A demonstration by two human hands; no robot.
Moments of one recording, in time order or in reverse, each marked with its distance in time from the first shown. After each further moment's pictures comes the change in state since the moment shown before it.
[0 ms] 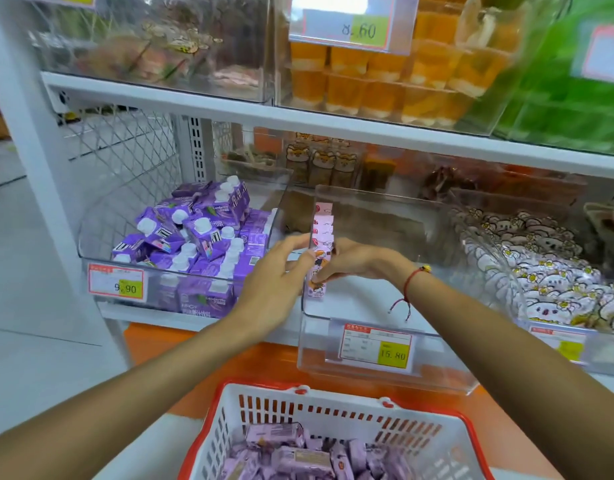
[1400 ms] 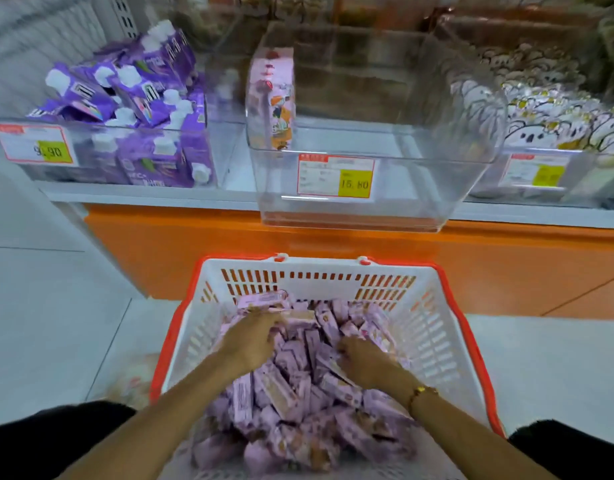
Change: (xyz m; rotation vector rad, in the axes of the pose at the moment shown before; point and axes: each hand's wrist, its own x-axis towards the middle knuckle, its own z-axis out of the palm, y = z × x) left_hand -0.150 -0.222 0.073 0.772 -0.651 -0.255; right_hand -0.138 0.277 0.214 -0.497 -0.167 0.346
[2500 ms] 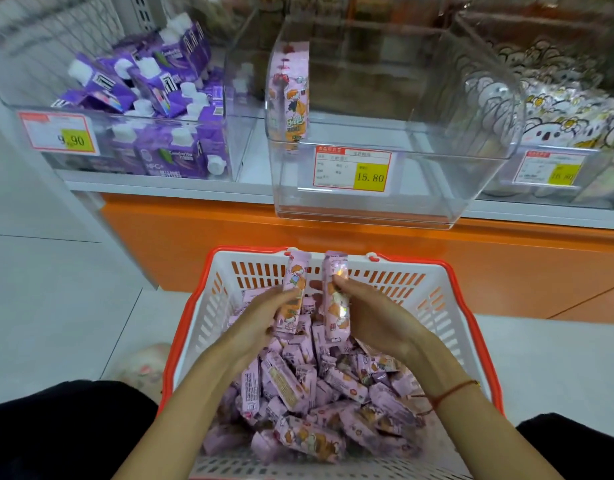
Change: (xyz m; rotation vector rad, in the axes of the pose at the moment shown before) left_hand -0.041 0.050 -0.049 -1.320 0.016 -0.214; right_hand -0.054 -0.057 -0.084 1.499 -0.111 -0.258
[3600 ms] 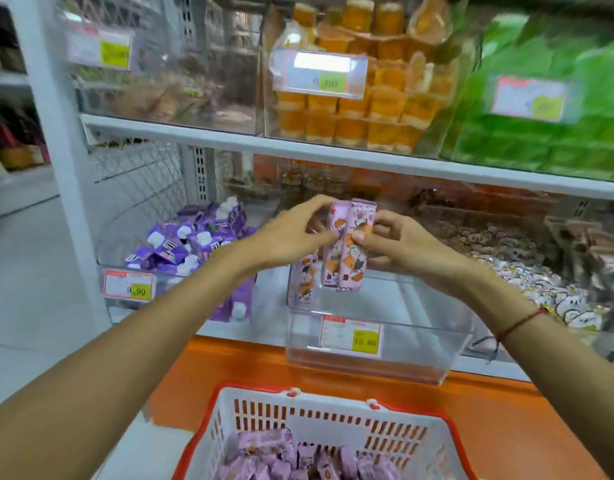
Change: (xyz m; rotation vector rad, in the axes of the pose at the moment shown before) left_hand -0.016 0.286 0.018 0.899 0.043 0.961; right_hand -0.025 -0.264 0.061 -0.662 0.130 -0.632
